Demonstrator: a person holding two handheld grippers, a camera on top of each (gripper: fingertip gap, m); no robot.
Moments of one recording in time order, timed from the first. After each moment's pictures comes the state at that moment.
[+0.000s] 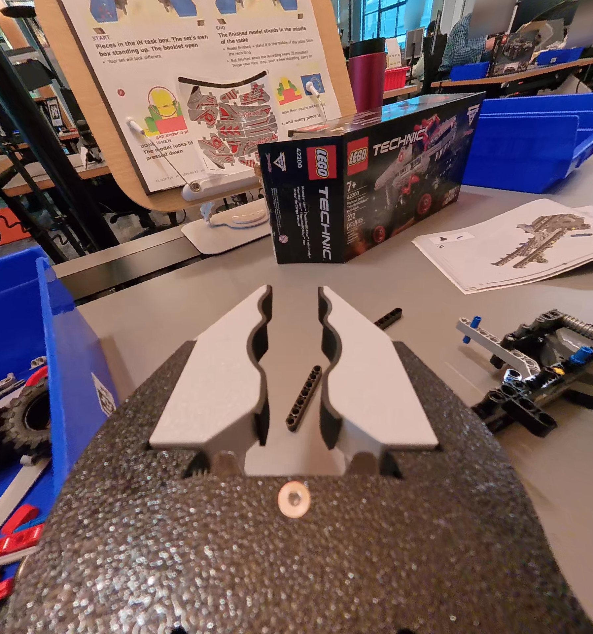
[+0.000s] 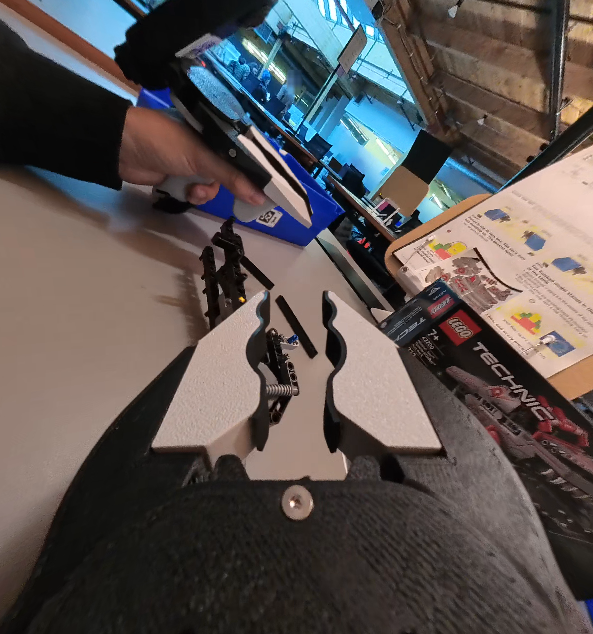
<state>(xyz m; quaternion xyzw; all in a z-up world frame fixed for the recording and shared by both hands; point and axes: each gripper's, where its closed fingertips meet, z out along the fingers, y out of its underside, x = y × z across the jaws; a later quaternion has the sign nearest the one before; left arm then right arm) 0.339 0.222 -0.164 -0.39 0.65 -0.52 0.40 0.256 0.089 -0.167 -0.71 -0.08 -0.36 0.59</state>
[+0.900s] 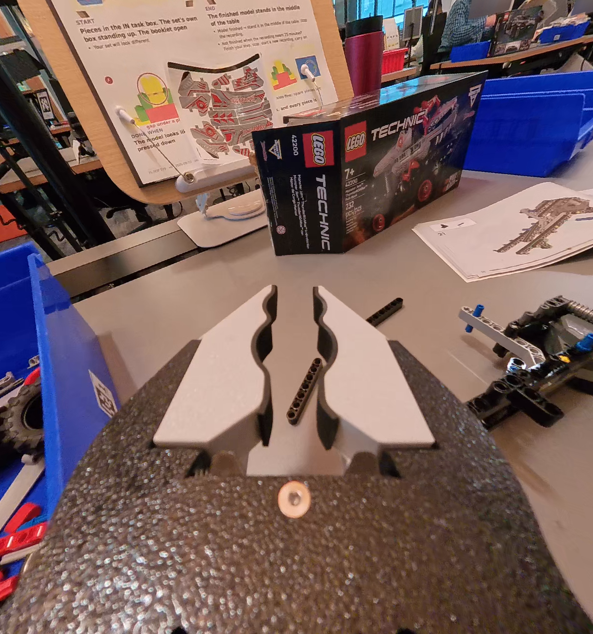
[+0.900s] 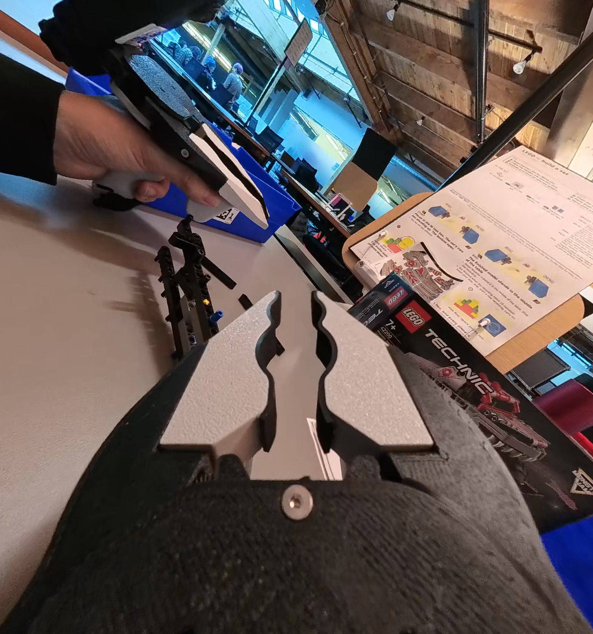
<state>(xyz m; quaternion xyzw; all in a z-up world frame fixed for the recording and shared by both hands) 0.339 0.221 -0.171 -0.38 0.66 -0.50 0.40 0.267 0.080 -0.154 -0.69 -0.04 -0.42 0.59</state>
